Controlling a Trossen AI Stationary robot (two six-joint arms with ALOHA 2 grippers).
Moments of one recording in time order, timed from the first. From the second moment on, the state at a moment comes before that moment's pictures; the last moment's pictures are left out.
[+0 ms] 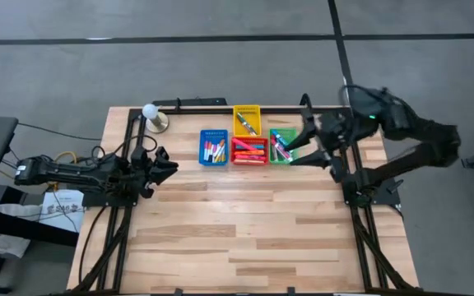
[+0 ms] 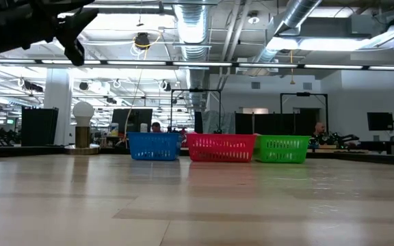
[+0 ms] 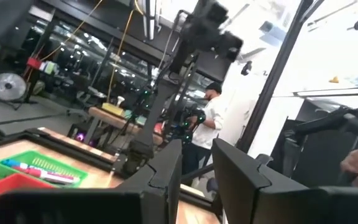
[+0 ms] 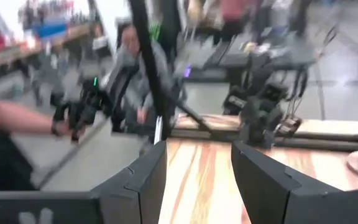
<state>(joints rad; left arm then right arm) -0.04 0.43 0.00 0.79 -0.01 -0.41 0.02 1.19 1.63 -0.67 -0.36 0.01</state>
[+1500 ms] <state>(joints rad) -0.05 0.43 0.01 0.79 -0.02 -0.40 -0.05 0.01 0.01 0.08 -0.13 0.19</state>
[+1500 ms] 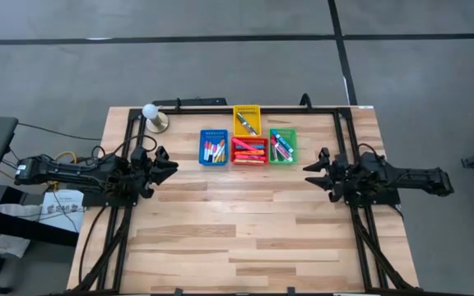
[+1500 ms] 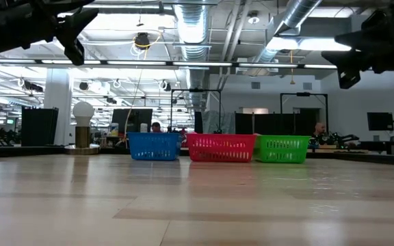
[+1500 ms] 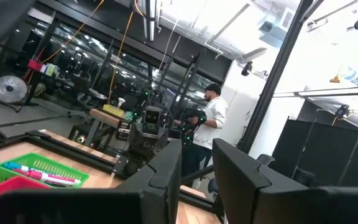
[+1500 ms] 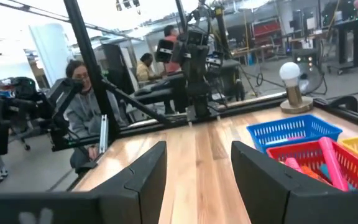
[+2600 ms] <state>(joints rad) -0.04 0.19 0.01 0.79 -0.02 -0.40 -0.05 0.01 0.01 0.04 -0.13 0.18</state>
